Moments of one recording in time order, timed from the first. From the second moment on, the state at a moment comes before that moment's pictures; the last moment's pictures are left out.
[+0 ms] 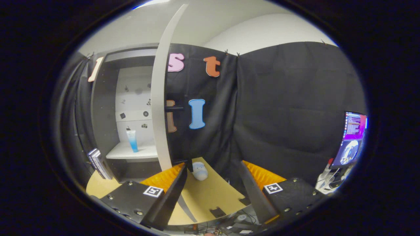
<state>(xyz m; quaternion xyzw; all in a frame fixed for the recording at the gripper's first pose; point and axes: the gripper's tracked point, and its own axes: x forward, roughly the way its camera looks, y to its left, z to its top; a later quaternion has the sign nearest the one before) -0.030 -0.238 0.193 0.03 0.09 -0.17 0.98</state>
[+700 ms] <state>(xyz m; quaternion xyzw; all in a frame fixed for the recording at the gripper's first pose) 0.000 -0.116 0.193 0.06 0.08 0.02 1.00</state>
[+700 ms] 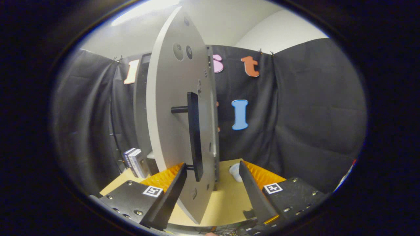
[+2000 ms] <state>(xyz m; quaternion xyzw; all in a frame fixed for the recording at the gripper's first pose) 0.184 0.136 0.187 0.04 0.04 0.15 0.99</state>
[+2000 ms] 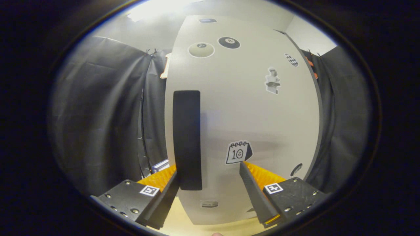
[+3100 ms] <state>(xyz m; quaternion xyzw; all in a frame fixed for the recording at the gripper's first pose) 0.233 0.156 0.186 0.02 0.02 0.07 1.00</state>
